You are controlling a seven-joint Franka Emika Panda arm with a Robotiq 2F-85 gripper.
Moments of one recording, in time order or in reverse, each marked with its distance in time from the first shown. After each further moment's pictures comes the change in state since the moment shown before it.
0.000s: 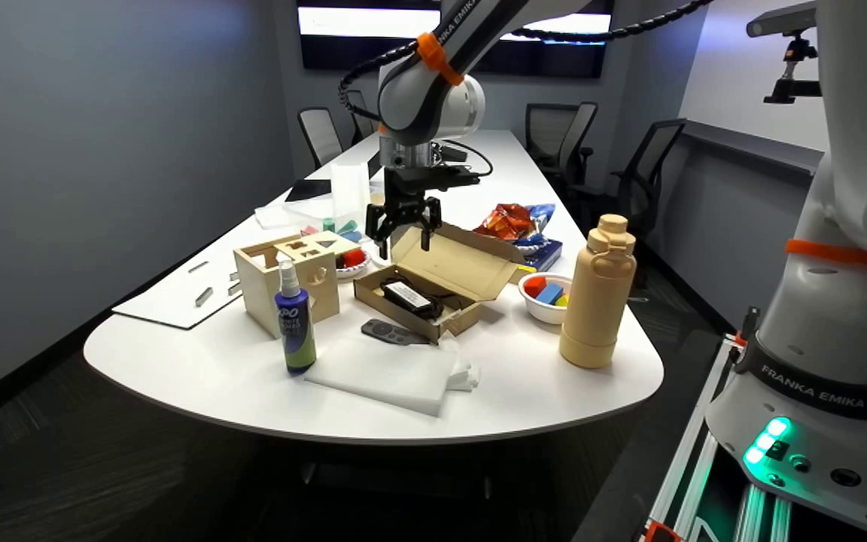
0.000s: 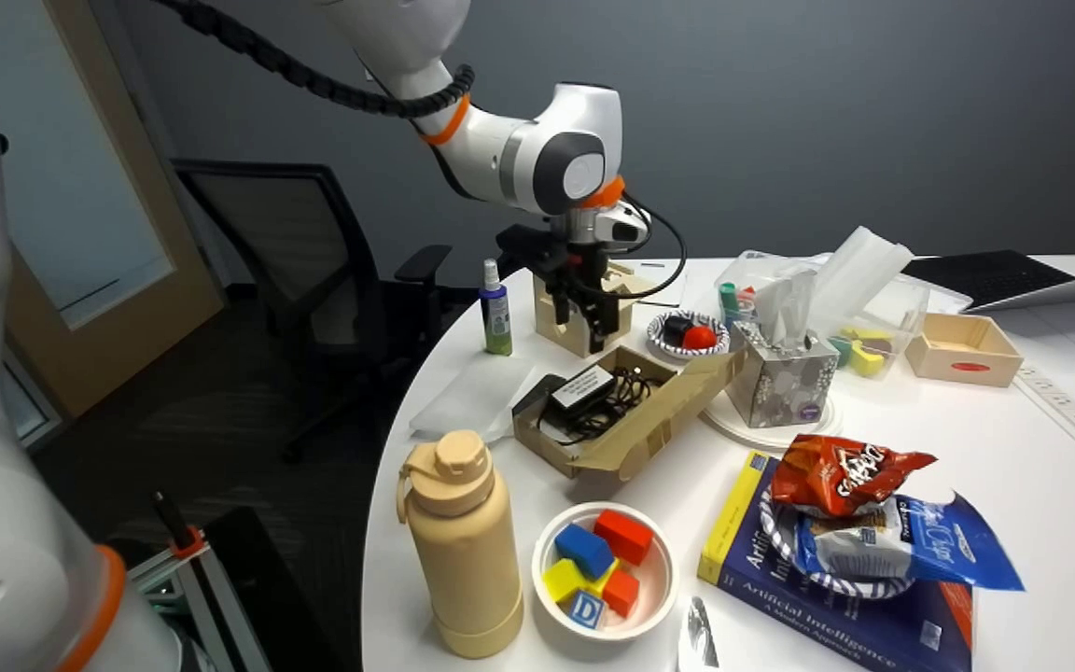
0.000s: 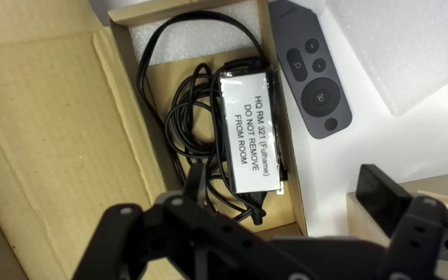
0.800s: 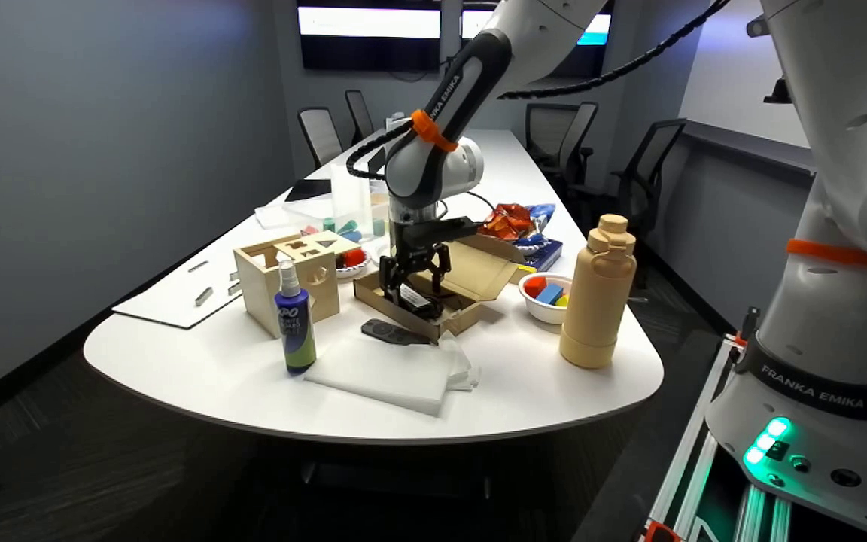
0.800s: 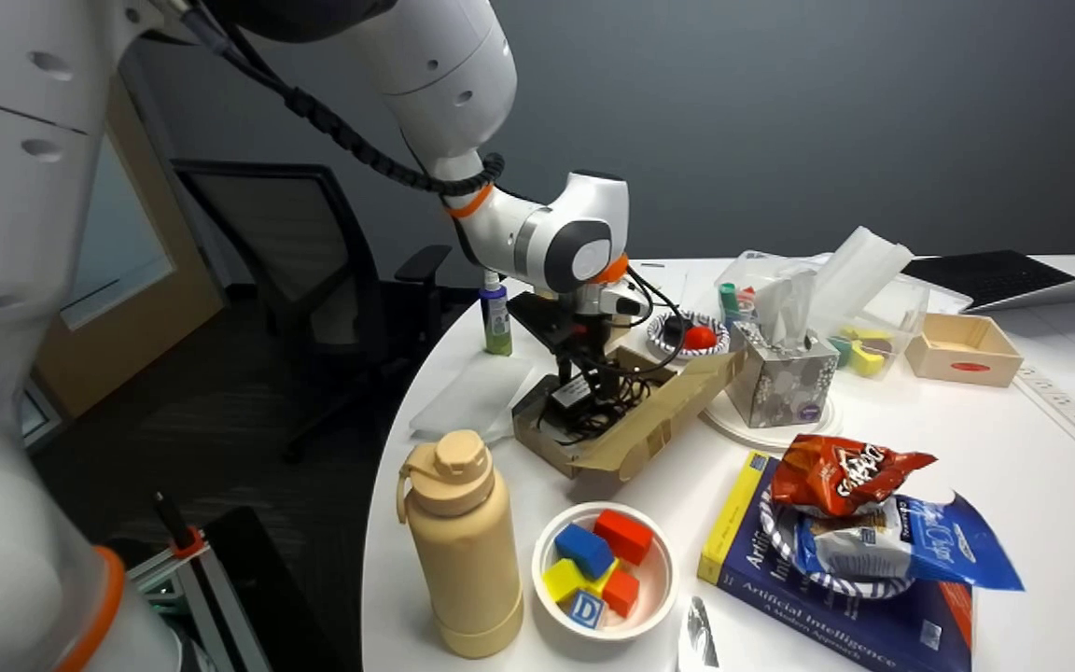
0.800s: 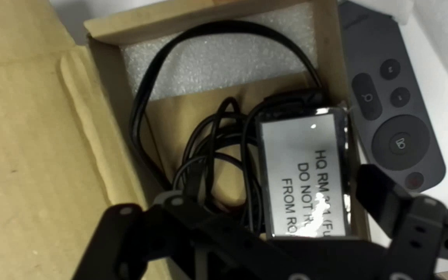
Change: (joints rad) arm -0.022 0.184 0.000 0.007 0.000 0.107 -0.013
